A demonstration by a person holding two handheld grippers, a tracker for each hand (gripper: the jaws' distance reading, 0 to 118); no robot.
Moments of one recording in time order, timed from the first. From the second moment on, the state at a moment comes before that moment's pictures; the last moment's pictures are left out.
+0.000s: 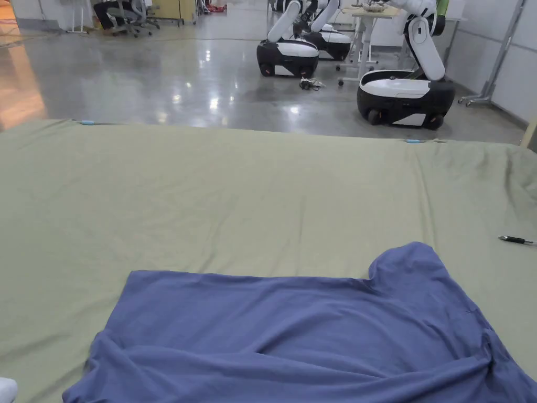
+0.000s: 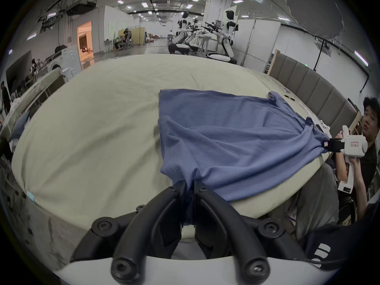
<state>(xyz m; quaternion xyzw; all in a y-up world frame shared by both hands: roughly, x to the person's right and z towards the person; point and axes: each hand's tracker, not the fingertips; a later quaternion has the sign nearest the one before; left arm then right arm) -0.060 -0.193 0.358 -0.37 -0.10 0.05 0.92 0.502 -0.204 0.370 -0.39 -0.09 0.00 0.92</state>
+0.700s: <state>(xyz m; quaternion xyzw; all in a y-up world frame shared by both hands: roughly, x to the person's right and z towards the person) 0.009 -0.086 0.423 -0.07 -0.03 -0.05 1.00 0.431 -0.111 0.409 -0.12 0.03 -0.02 0.99</state>
